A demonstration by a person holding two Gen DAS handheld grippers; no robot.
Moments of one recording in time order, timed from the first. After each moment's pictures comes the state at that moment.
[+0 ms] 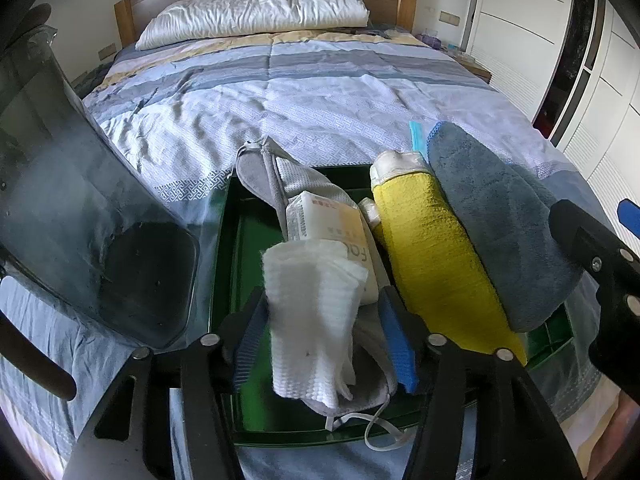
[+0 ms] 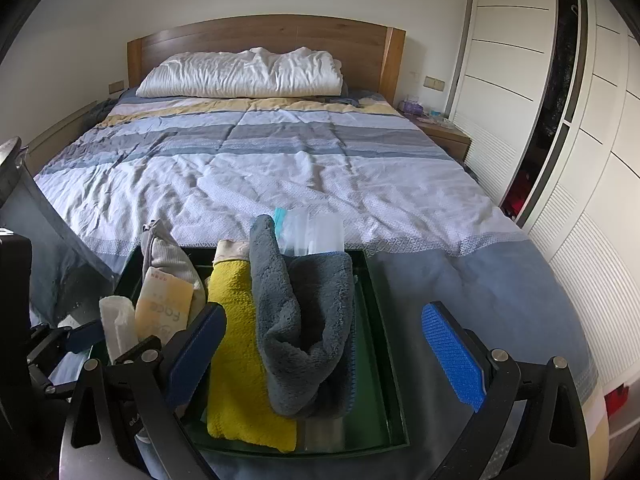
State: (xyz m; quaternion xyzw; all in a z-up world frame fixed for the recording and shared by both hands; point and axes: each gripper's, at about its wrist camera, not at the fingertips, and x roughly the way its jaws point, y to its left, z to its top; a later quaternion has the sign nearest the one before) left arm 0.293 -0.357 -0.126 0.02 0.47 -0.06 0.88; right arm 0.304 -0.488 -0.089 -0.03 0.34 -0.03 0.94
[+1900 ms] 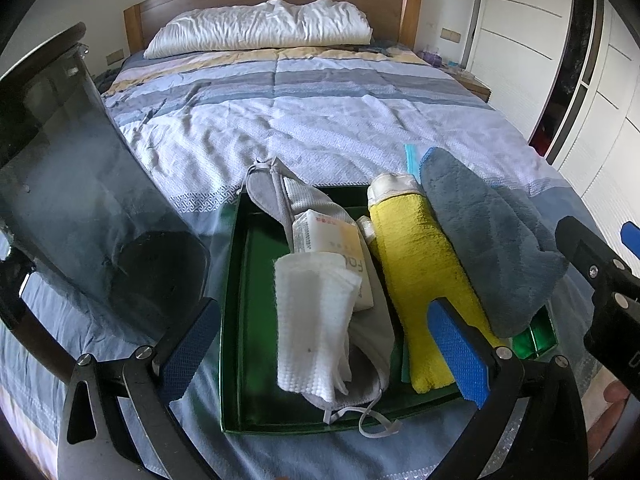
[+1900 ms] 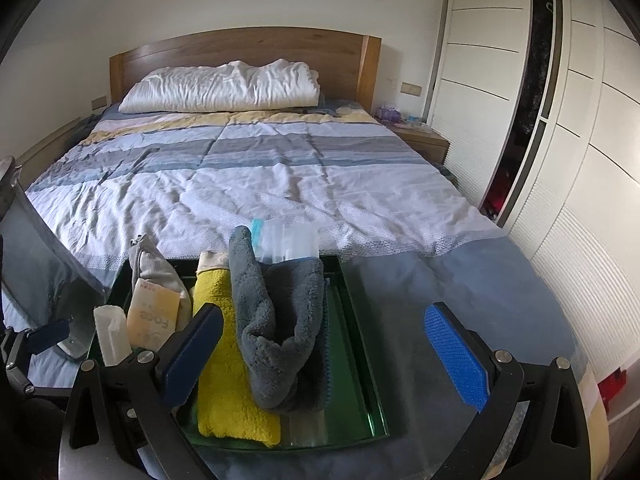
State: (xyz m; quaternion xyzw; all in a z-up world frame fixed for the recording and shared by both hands) left arm 0.282 -0.351 -0.111 0.01 0.44 -0.06 0.89; right arm 0.285 -0.494 -0.082 -0.02 0.33 -0.07 0.94
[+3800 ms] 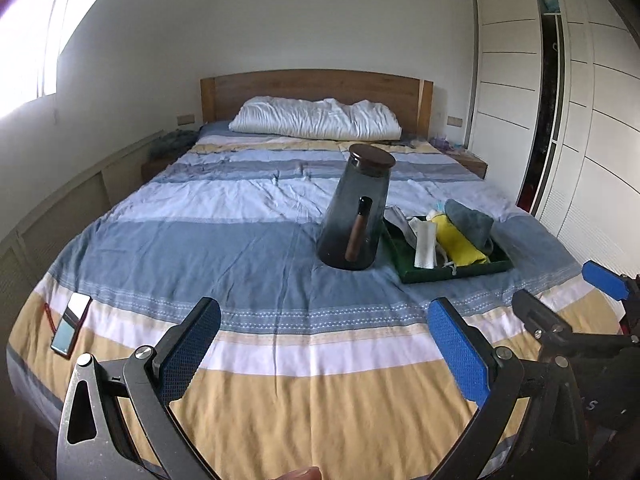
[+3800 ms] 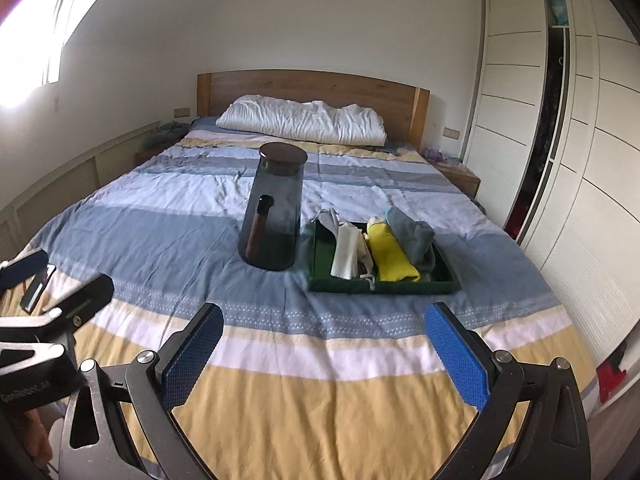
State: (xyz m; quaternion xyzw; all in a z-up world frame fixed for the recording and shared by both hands) left arm -0.050 -0.101 0.019 0.00 0.28 -0.04 0.96; right arm -0.109 -0.296 0.014 -0.04 0.27 0.01 0.96
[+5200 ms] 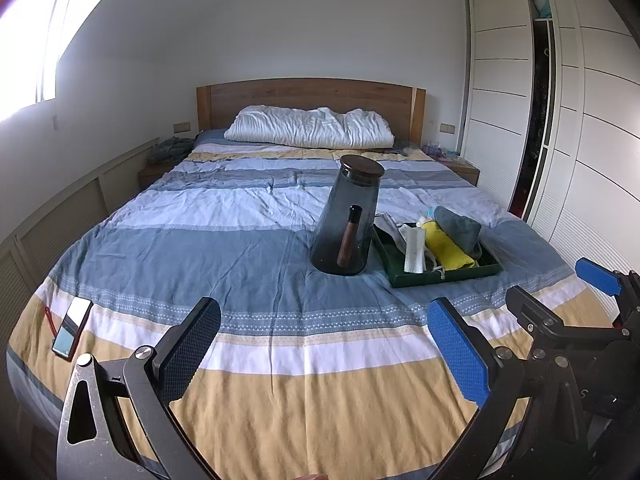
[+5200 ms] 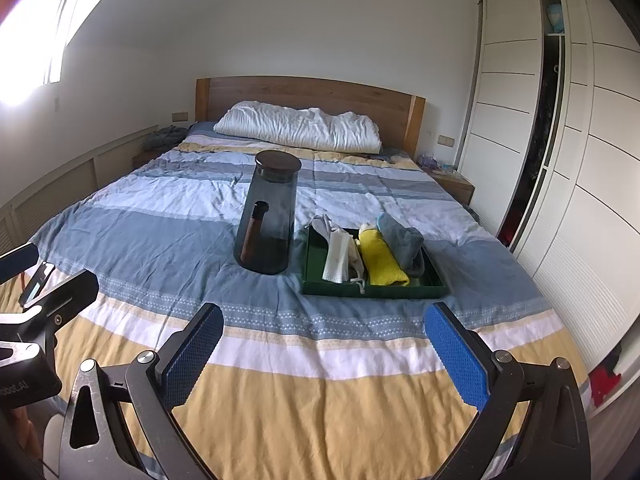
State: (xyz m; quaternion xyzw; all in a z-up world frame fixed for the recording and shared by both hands) left arm -0.070 -0.096 0.030 0.00 0.27 -0.05 0.96; right arm -0.126 -0.296 0.018 -0.05 0.26 0.00 0.96
